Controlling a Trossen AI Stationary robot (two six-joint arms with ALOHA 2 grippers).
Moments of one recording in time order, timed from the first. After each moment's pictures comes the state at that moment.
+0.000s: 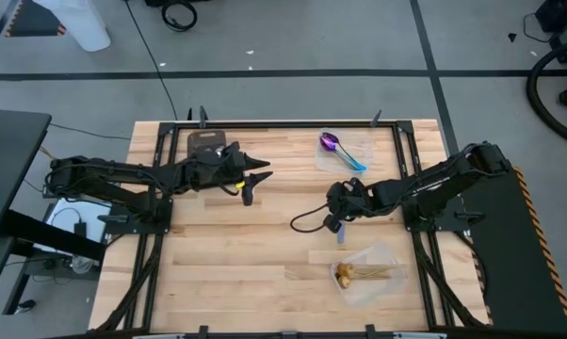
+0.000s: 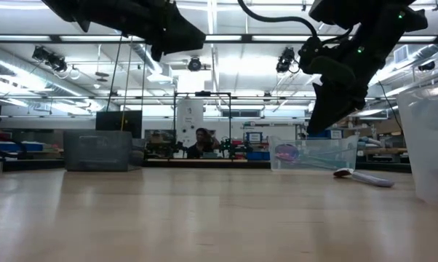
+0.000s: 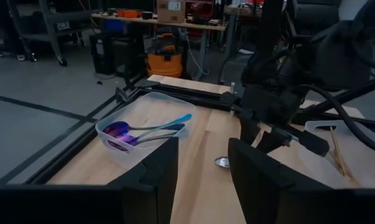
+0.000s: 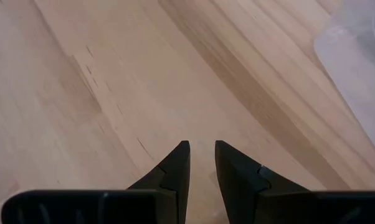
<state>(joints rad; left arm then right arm) 0.10 1.21 0.70 0.36 -0.18 -0.09 0.18 1.39 0.75 -0.42 0.43 0.71</state>
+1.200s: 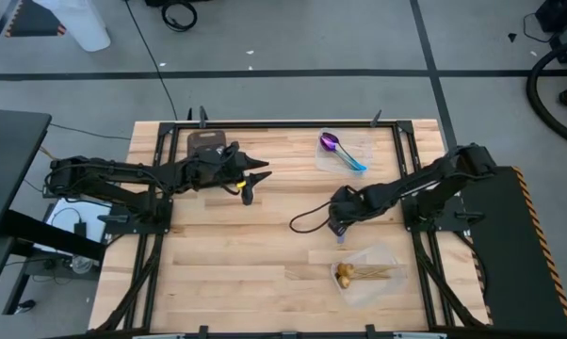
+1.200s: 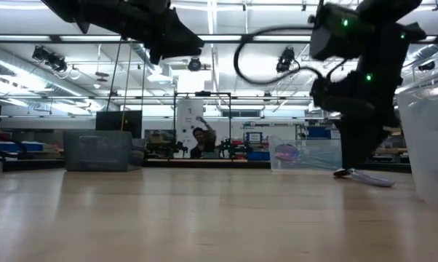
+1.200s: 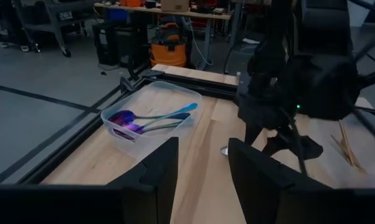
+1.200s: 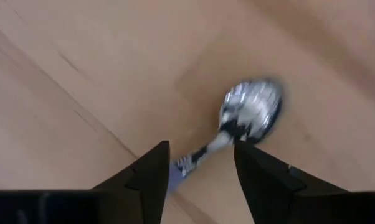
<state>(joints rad) 0.12 1.21 0.70 0.32 -0.18 -0.09 0.17 1.51 0.75 -0.62 0.27 0.98</state>
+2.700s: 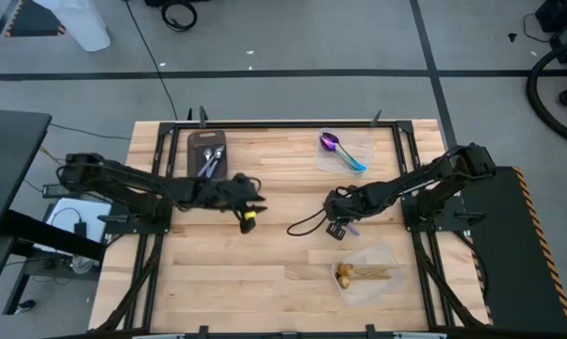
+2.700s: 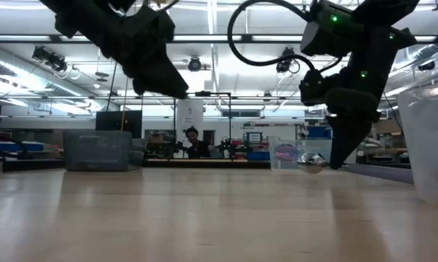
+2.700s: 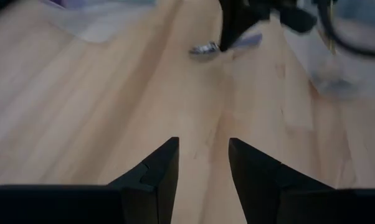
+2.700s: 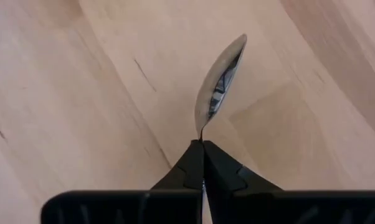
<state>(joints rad) -0.07 1.33 0.70 0.04 -0.19 -0.31 0.14 1.52 0.75 -0.47 0.20 0.65</state>
